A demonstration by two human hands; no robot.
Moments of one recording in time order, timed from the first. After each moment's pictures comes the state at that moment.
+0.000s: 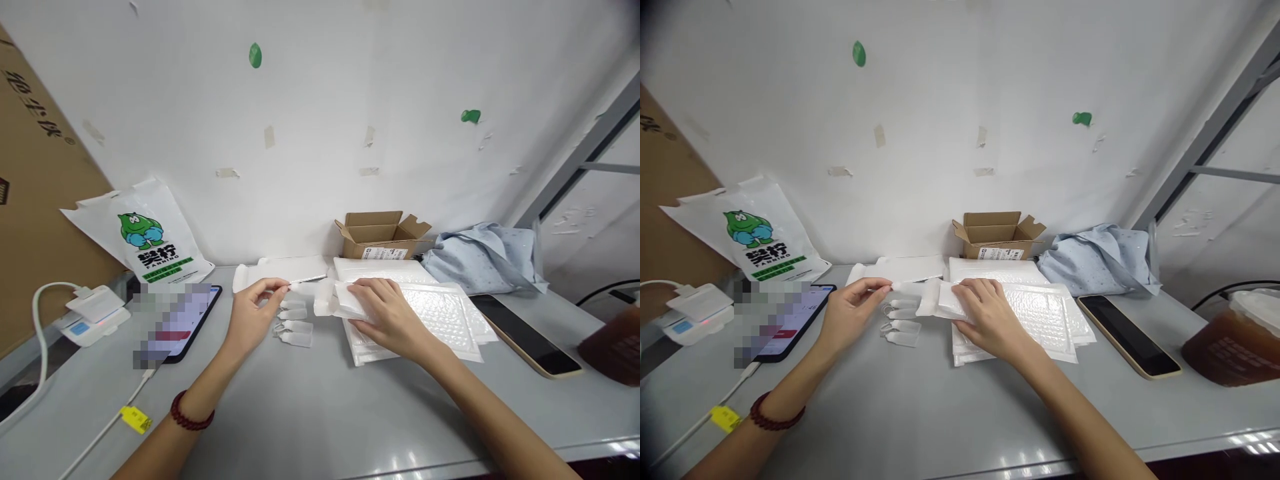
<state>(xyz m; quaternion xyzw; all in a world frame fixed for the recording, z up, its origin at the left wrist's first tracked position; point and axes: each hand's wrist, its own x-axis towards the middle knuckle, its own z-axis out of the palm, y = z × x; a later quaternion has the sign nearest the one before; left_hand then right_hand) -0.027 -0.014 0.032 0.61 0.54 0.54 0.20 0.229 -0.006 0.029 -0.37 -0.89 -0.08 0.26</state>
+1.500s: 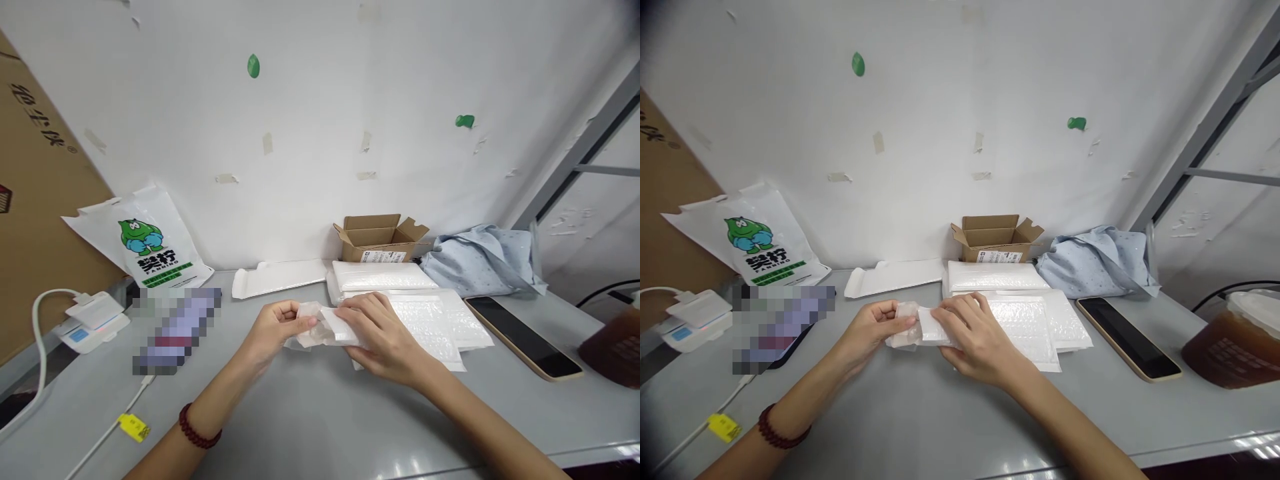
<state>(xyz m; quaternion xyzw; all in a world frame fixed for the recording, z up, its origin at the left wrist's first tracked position) -0.005 -0.026 0.027 0.50 0.46 0.43 0.59 0.213 -0.025 0.031 -0.26 -0.91 -0.06 0.32</state>
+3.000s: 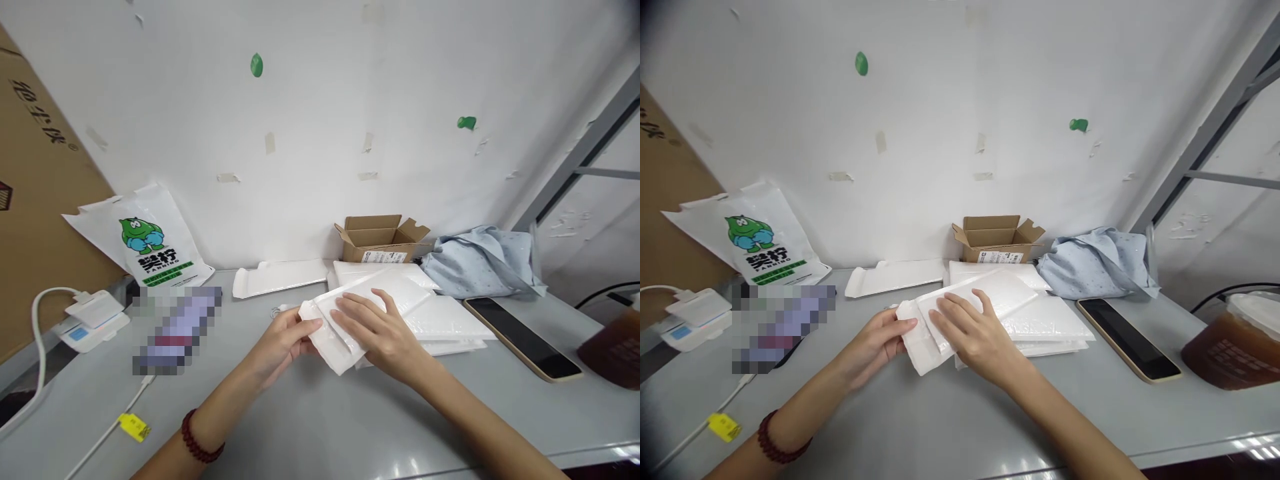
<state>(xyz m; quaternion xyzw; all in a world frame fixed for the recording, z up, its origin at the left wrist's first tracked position) 0.007 -0.039 0.034 0.46 0.36 0.42 0.69 0.212 -0.023 0.023 -0.26 -0.89 -0.23 0.30</state>
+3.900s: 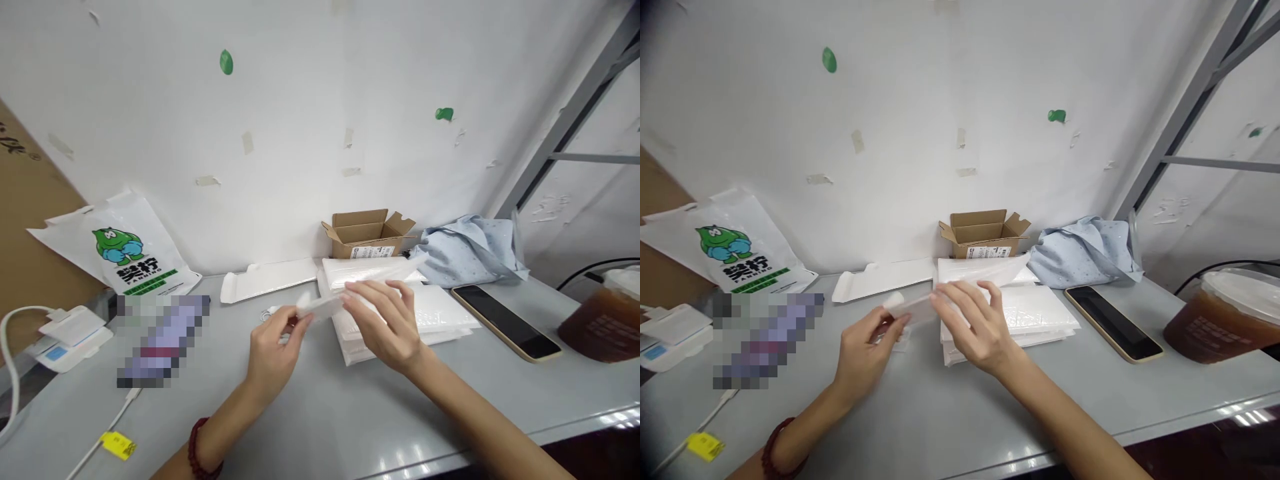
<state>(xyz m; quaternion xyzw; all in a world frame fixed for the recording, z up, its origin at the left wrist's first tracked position) 0.023 -0.046 0.021 0.63 0.50 0.53 0.26 0.218 -0.025 0.030 -0.29 -0.78 -0.29 0.47</state>
